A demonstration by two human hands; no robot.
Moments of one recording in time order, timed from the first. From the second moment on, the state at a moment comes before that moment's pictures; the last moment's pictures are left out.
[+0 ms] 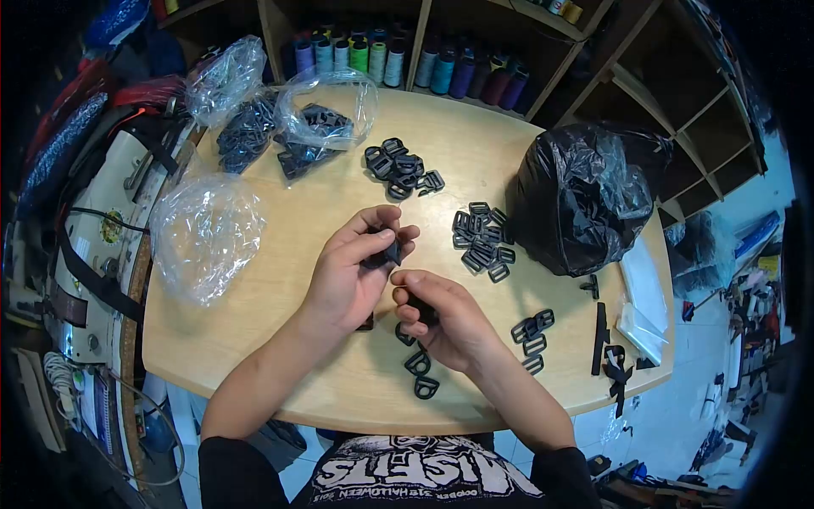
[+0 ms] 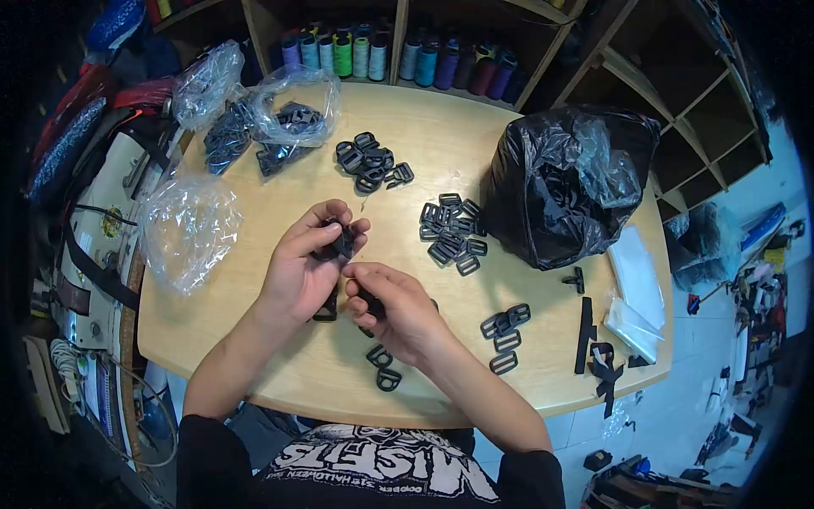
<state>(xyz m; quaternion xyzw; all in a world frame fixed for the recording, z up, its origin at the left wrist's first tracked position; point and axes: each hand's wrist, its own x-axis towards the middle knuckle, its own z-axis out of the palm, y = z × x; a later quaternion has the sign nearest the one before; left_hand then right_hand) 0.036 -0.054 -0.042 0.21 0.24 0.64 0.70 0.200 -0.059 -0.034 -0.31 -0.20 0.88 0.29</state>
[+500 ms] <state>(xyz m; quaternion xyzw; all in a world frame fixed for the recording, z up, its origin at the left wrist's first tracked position) 0.040 -0.060 -0.028 0.35 0.28 0.69 0.56 0.152 -0.058 -0.018 -0.34 -0.28 0.80 0.40</state>
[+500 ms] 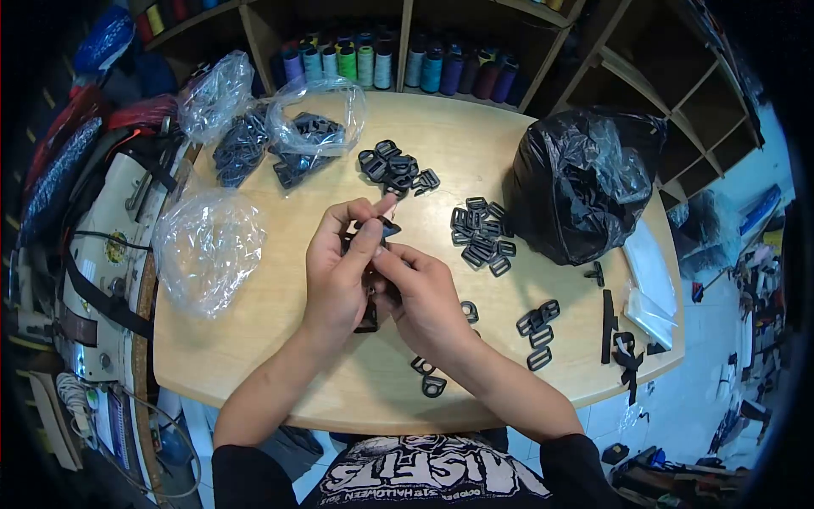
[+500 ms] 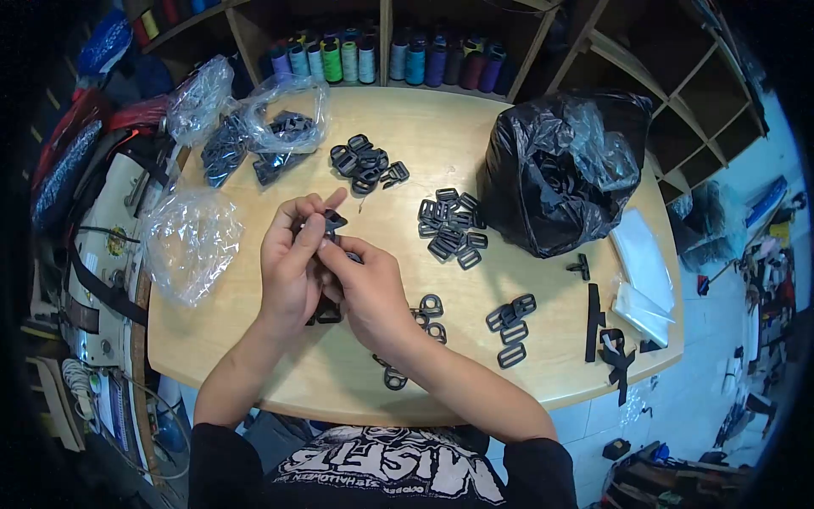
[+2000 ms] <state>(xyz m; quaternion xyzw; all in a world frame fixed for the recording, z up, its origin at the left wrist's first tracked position) 0.020 -0.069 -0.021 0.47 0.48 0.52 0.52 0.245 -0.070 -0.043 -0.44 -0.41 0.76 0.25</state>
